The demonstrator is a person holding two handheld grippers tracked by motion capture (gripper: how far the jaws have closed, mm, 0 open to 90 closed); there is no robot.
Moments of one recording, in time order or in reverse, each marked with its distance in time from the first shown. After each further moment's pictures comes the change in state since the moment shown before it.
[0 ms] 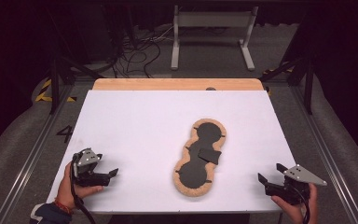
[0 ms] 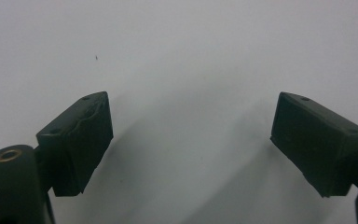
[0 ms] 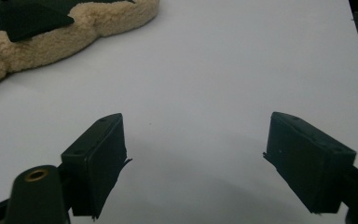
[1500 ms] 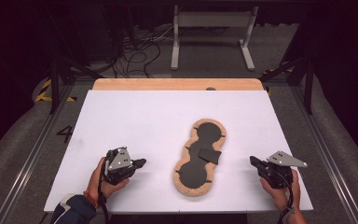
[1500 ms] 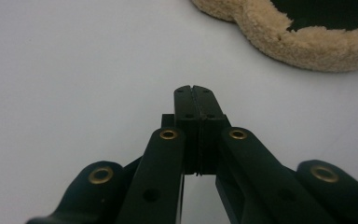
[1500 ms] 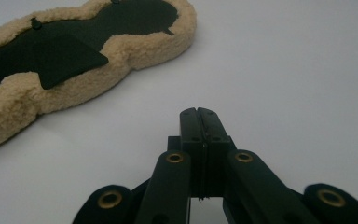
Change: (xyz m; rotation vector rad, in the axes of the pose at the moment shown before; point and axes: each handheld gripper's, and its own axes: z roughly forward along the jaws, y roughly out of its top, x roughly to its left) left arm -0.068 0.058 0.033 -0.077 -0.214 0.274; right arm 0.020 0.040 0.036 0.020 0.090 -0.028
